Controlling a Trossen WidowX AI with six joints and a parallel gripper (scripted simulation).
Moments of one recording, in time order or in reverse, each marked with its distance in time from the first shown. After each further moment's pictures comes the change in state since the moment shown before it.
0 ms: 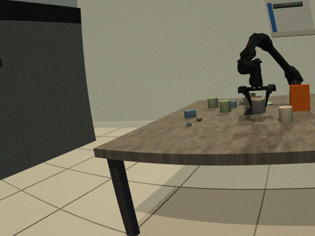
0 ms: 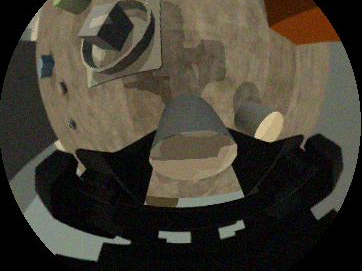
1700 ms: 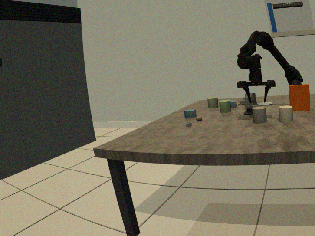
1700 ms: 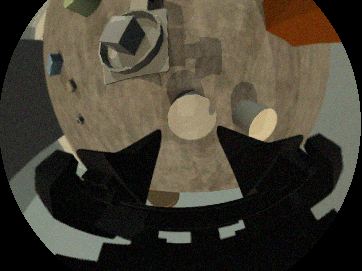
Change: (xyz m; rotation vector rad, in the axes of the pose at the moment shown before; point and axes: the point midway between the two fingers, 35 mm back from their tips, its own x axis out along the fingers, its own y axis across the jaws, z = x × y) arm -0.024 0.003 0.000 -0.001 0.019 0.031
